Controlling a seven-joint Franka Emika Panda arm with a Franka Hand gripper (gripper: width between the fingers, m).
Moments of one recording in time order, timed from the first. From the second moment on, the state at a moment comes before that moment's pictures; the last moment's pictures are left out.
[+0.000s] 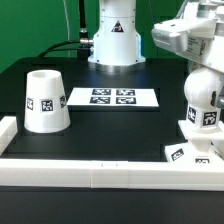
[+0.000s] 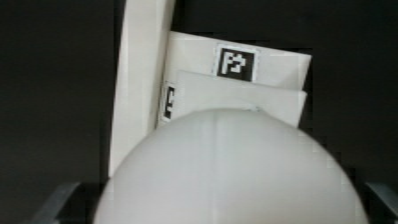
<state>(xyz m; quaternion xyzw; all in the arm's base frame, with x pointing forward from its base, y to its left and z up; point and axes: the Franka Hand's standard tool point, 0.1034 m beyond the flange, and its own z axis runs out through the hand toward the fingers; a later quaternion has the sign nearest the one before) 0.632 0.090 0.108 0.71 0.70 0.01 0.05</state>
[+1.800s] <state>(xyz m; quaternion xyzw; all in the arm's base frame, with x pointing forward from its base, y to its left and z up) 0.636 0.085 0.109 1.00 0.02 0.05 -0.01</state>
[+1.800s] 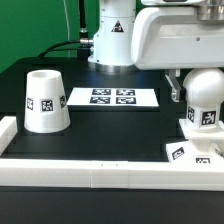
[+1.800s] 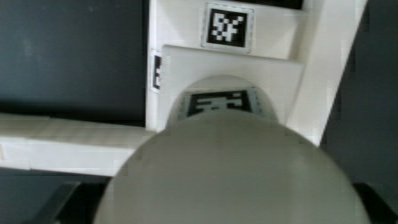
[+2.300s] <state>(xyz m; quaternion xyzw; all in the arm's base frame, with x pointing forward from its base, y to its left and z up) 0.634 0.085 0.106 0.99 -0.16 0.04 -0.03</state>
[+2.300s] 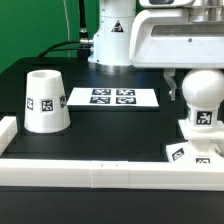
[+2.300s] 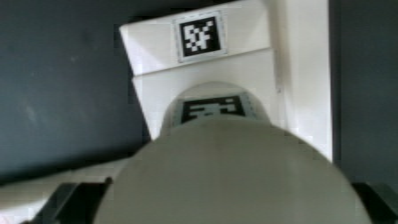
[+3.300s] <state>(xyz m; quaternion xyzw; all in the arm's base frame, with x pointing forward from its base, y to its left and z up) 0.628 0.096 0.105 0.92 -0.39 0.01 -0.06</state>
